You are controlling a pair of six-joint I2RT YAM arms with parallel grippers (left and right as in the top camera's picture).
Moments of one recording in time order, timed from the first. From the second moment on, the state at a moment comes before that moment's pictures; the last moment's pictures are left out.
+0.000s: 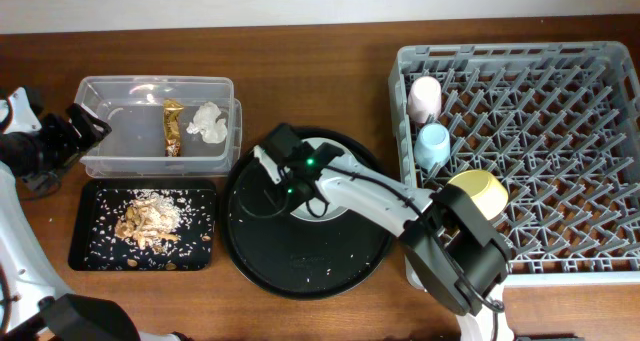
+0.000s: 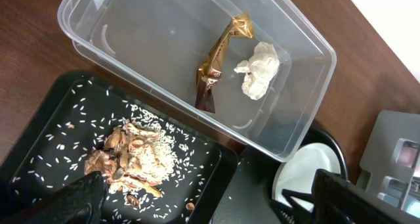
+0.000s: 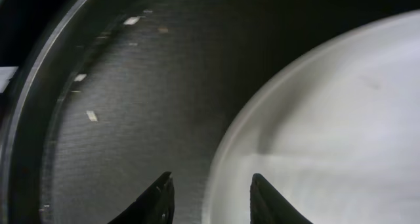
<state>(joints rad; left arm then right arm) 0.58 1.64 1.70 -1.26 0.42 -0.08 0.78 2.08 1.48 -0.58 -0.21 0.13</state>
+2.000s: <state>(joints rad) 0.58 1.64 1.70 -1.26 0.42 -0.08 -0.50 1.79 1.54 -0.94 -0.97 -0.17</state>
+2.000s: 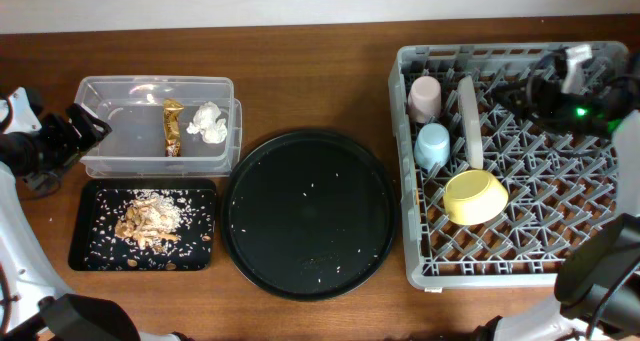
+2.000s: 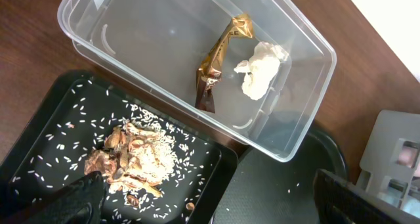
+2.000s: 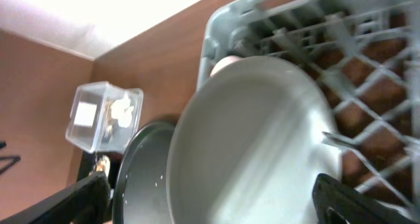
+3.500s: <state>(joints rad) 0.58 1.64 1.70 -1.26 0.42 -0.08 0.20 0.82 1.61 -1.04 -0.34 -0.15</state>
